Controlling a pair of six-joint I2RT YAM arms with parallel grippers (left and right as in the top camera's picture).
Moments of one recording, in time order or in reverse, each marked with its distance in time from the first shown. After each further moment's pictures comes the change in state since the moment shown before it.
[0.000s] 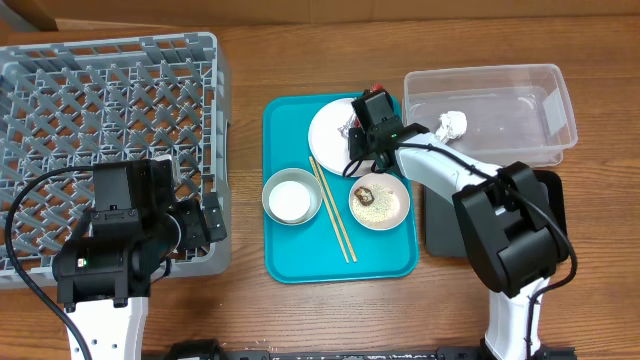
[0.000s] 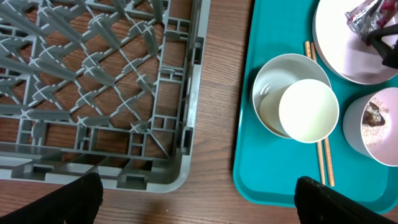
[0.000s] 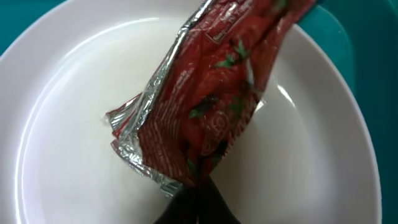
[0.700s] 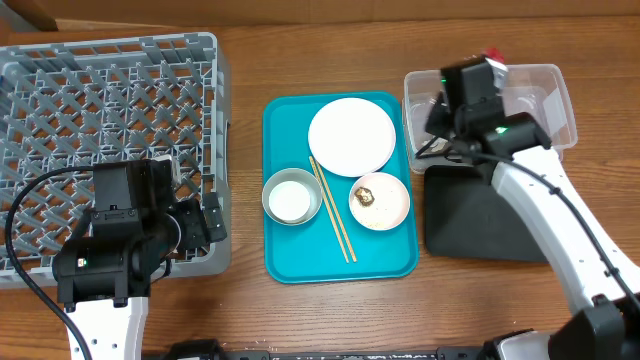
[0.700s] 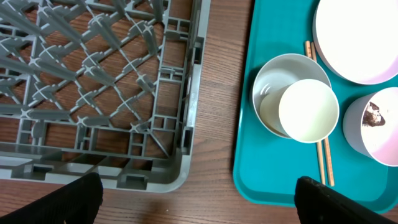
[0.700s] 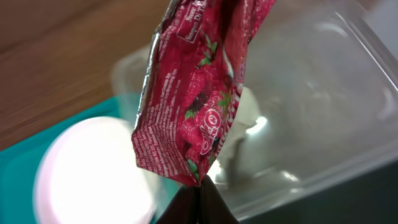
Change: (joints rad) left arm 0.000 0.000 0.000 0.000 0.000 0.000; right arm -0.206 -0.513 -0.014 -0.423 0.183 0.258
